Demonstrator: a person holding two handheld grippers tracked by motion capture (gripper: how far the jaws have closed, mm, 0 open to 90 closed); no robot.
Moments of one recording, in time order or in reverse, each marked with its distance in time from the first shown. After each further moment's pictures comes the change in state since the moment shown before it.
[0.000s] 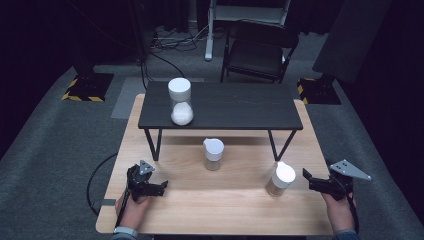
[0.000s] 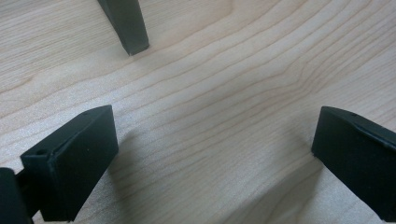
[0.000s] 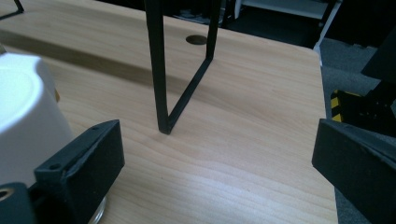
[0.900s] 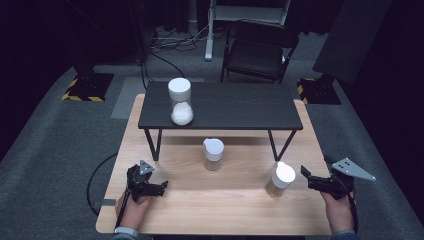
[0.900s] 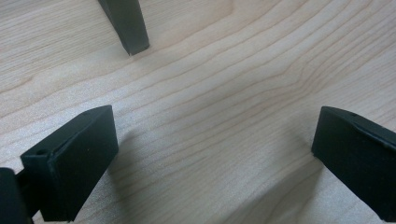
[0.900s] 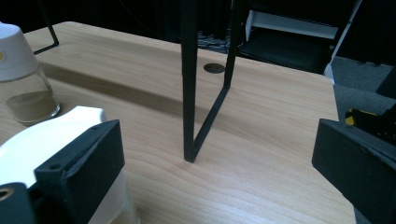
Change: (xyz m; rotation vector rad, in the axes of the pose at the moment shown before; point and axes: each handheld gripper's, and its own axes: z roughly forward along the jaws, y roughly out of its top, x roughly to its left) left arm -0.001 0.000 0.000 0.000 0.003 -0.002; right arm 0.008 0.010 -0.010 -0.074 0.049 0.013
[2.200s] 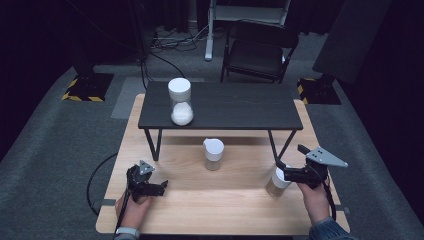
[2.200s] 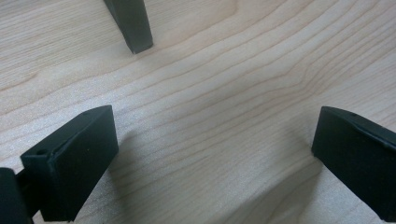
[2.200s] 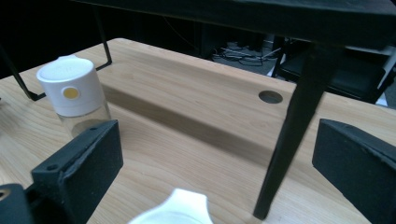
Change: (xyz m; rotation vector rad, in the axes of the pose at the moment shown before) left arm -0.002 0.000 0.000 0.000 0.010 -0.011; right arm 0.033 0.032 0.040 -0.034 0.137 -0.026
